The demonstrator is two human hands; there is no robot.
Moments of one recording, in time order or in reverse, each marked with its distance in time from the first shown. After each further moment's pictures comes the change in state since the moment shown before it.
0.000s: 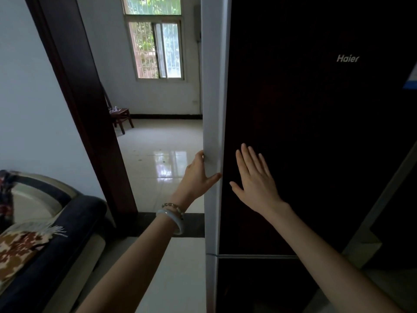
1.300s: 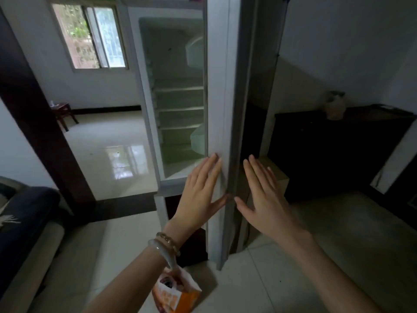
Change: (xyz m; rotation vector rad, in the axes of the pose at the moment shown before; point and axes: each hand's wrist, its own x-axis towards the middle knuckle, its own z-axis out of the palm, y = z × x) left_hand -0.302 0.228 0.087 0.262 0.075 0.649; right_hand -0.384 0.032 -0.153 0.130 0.042 0.177
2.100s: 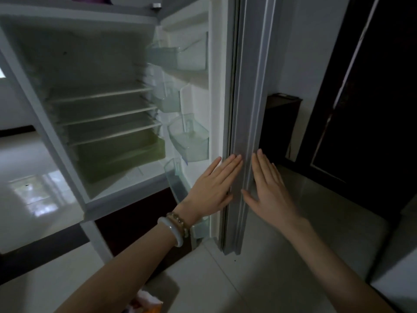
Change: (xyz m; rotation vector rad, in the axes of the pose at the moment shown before) left_hand 0.077 0.141 0.085 -0.010 -0.231 0.565; right_hand -0.110 0.102 -0.074 -0.187 0.057 0.383
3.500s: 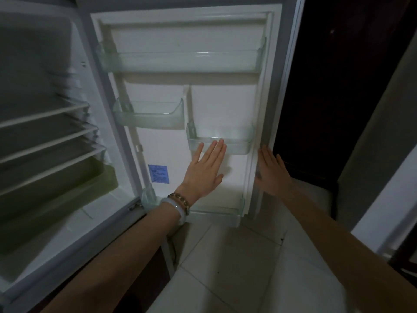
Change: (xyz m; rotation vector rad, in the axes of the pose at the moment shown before) left_hand 0.131 -0.100 0.108 0.109 -0.069 0.023; right_hand 0.119 0.135 0.049 -0.371 -0.184 0.461
